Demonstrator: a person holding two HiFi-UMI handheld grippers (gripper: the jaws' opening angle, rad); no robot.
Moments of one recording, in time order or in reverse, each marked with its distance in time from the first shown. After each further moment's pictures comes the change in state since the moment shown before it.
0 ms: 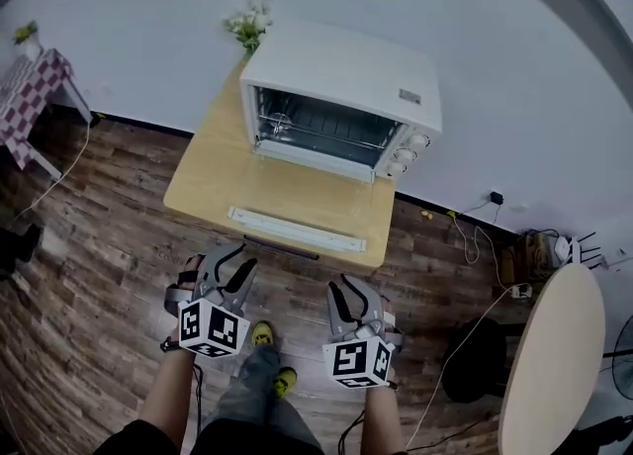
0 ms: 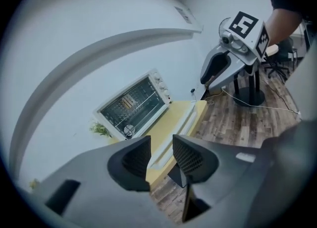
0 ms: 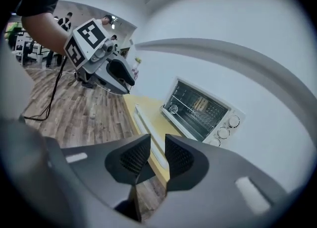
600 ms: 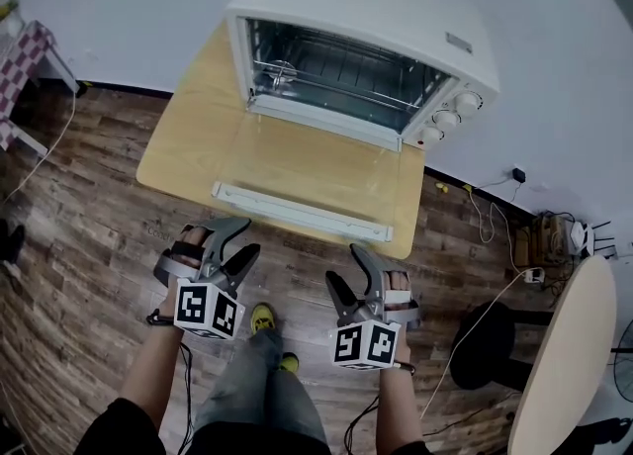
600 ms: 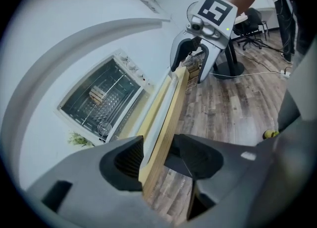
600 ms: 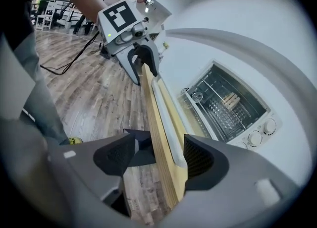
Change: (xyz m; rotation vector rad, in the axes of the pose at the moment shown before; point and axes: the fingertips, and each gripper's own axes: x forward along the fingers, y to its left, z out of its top) left arm 0.102 -0.044 -0.090 0.298 0.045 -0.126; right arm 0.103 0.040 -0.090 -0.338 0.094 0.107
